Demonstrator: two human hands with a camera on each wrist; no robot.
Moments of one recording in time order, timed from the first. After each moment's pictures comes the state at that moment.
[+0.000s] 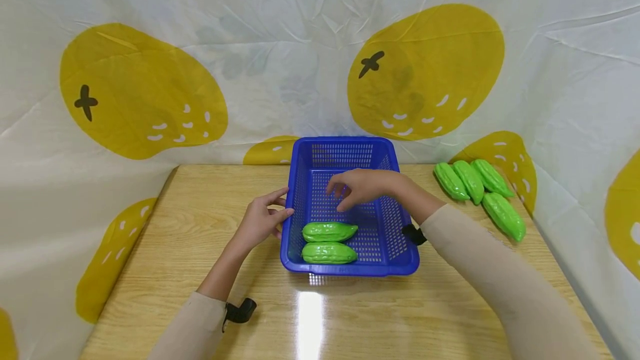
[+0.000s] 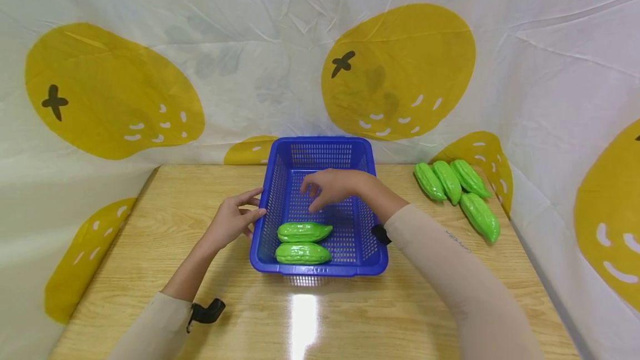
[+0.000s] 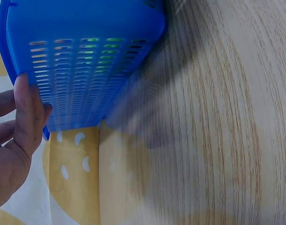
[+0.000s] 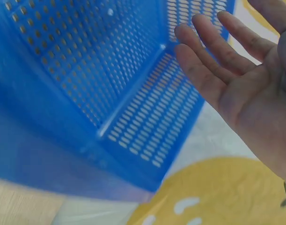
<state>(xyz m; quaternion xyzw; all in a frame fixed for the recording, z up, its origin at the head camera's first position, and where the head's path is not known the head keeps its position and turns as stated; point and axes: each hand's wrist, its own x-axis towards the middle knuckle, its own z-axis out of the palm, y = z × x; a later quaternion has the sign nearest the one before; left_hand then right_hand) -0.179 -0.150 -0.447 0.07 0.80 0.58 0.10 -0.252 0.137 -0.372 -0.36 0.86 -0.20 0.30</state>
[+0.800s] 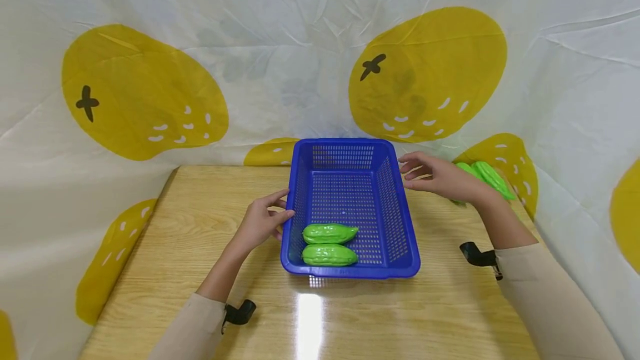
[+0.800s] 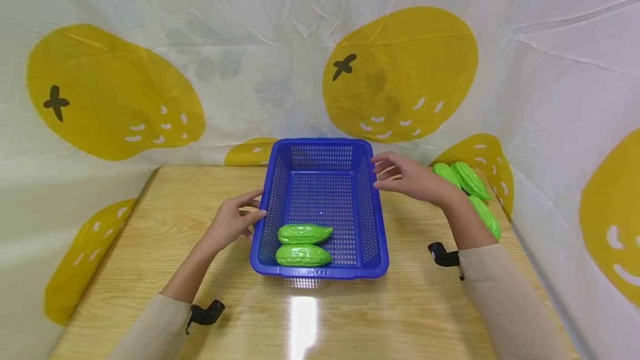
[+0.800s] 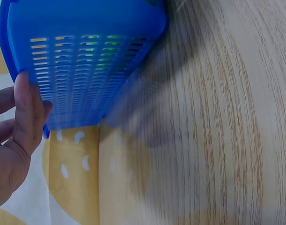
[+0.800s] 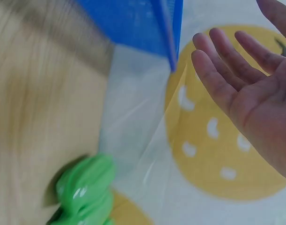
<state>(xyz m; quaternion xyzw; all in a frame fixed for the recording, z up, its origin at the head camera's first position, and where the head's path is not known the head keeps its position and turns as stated) -0.181 -0.152 -0.449 0.06 0.81 0.58 0.11 -0.223 0.280 -0.367 -0.22 0.88 -0.39 0.16</state>
